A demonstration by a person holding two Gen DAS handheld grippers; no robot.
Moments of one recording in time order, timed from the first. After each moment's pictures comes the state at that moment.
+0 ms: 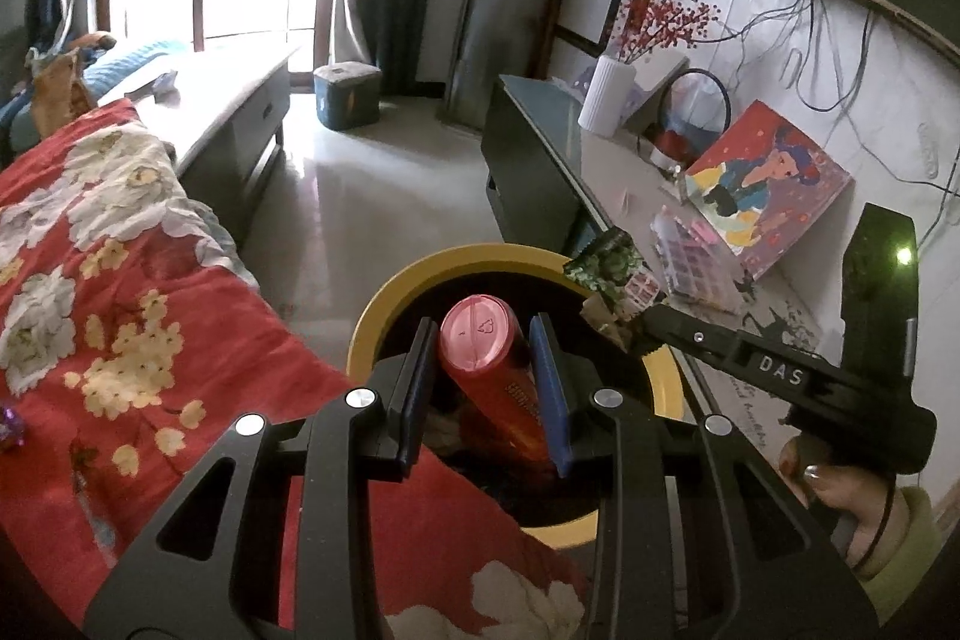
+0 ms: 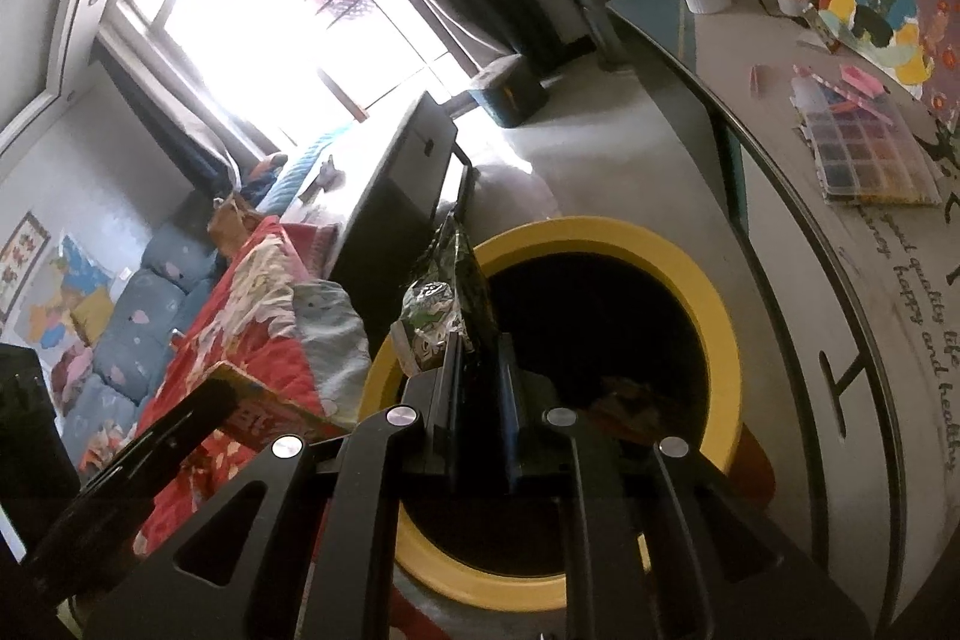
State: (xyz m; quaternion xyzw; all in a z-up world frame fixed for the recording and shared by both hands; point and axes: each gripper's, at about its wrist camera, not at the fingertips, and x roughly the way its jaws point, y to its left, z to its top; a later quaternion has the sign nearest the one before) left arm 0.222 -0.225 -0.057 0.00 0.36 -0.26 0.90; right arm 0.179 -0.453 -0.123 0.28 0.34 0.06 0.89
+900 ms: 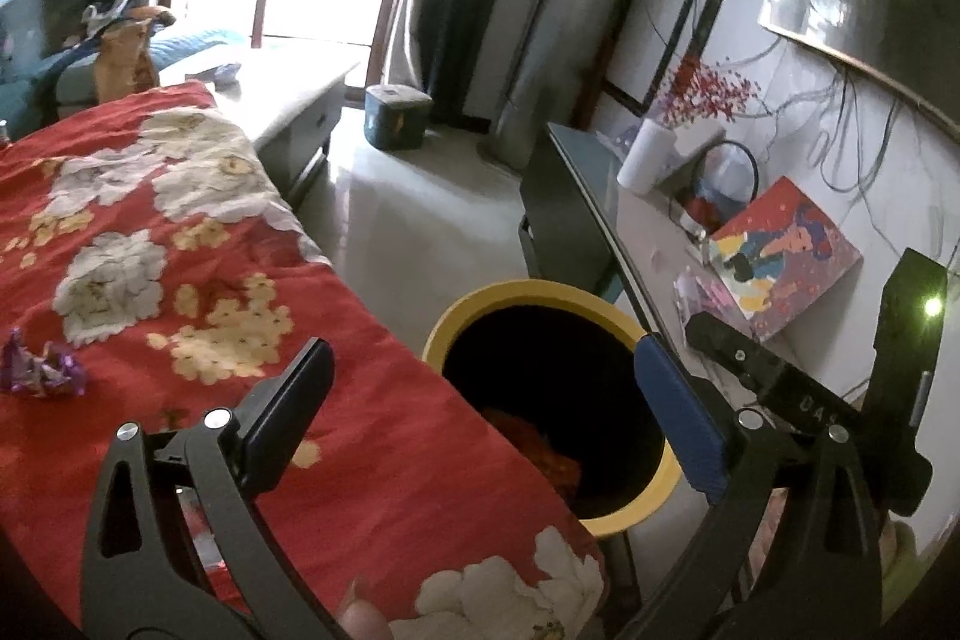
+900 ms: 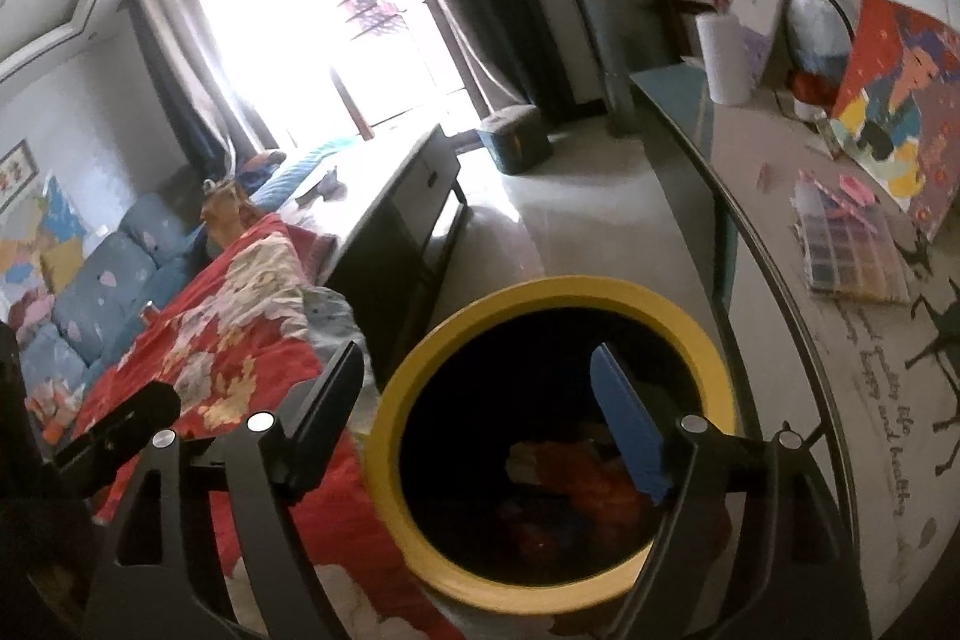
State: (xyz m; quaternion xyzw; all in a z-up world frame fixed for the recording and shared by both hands) left arm 0.201 -0.156 -0.032 -0.07 0.33 -0.20 0.92; right arm 0.163 -0.406 -0.079 0.18 0.30 0.04 0.94
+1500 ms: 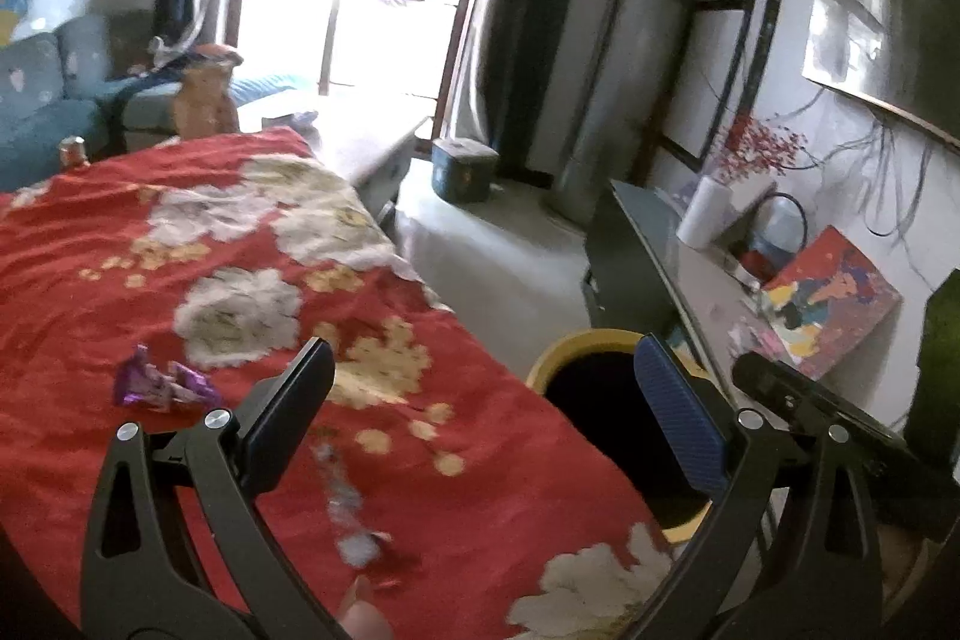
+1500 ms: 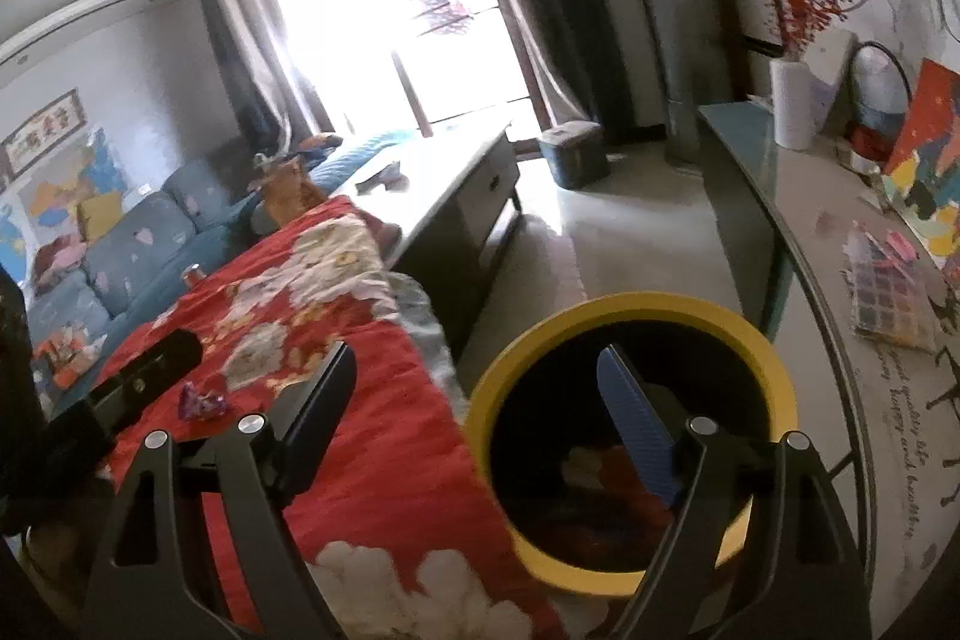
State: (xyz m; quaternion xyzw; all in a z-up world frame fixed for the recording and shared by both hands) left arm 0.178 -0.094 -0.010 -0.07 0.27 -0.12 0.95; right arm 0.152 -0.343 -0.052 0.14 0.28 0.10 0.94
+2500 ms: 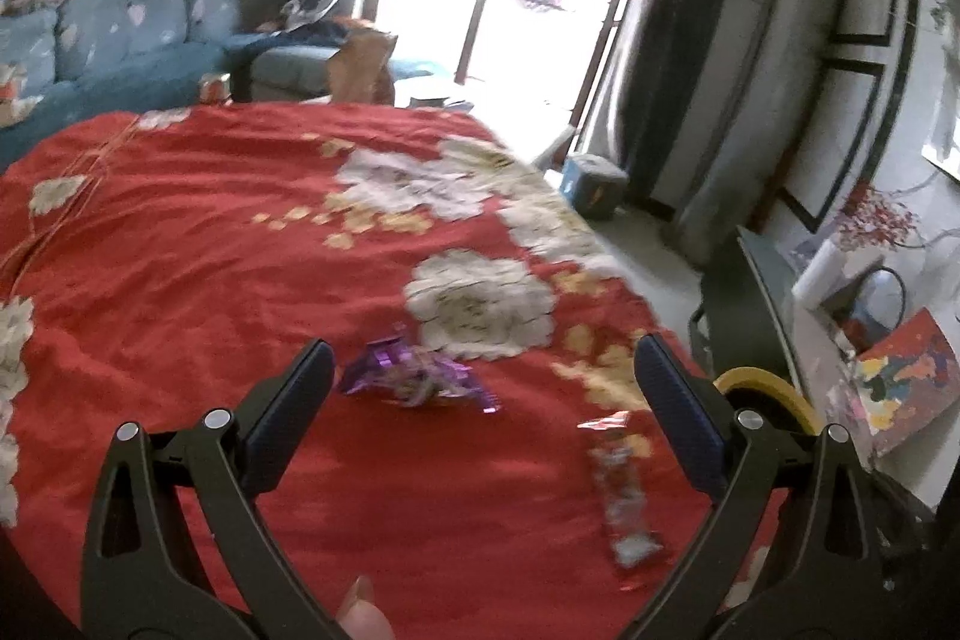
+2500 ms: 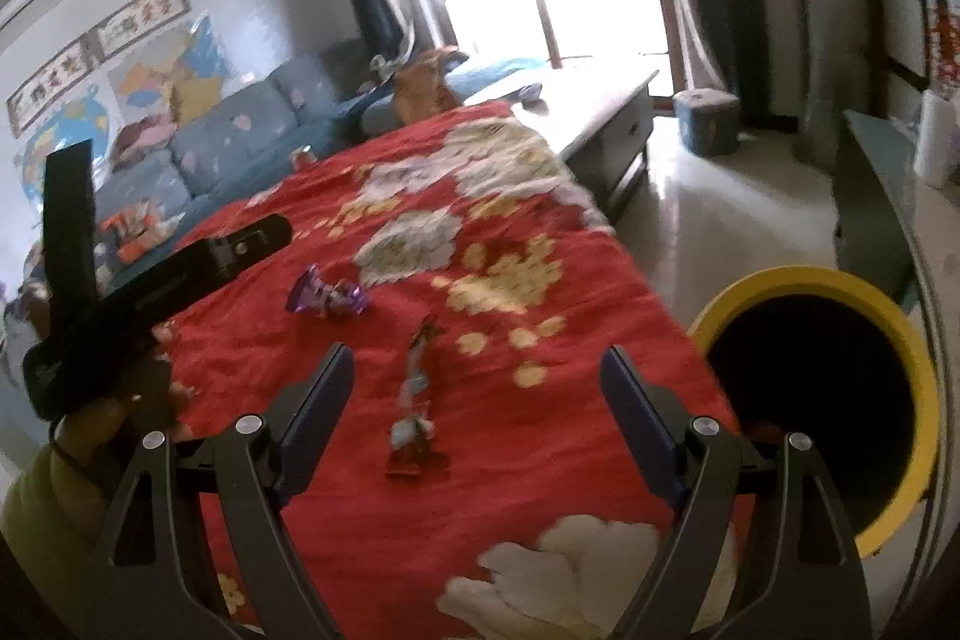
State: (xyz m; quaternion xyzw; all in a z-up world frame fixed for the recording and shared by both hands) left arm 0.179 0.038 -0.036 -0.14 0.29 0.02 0.95; right arm 0.156 -0.207 -0.071 0.05 0.34 0.24 0.91
